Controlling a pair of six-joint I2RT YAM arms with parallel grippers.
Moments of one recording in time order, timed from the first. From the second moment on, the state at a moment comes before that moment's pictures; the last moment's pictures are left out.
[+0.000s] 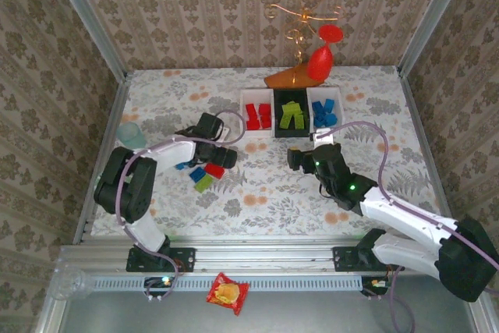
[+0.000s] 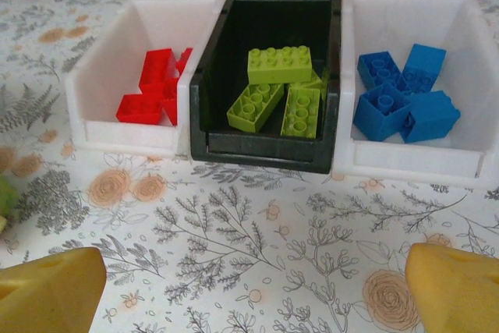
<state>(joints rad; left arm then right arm) -0.50 1.70 0.98 -0.42 0.06 -0.07 0.66 1.03 0.54 -0.01 0.44 0.33</state>
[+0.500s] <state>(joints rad) -0.54 1.72 0.99 -0.46 -0.01 -0.06 0.66 0.99 0.52 -0.01 0.44 0.33</state>
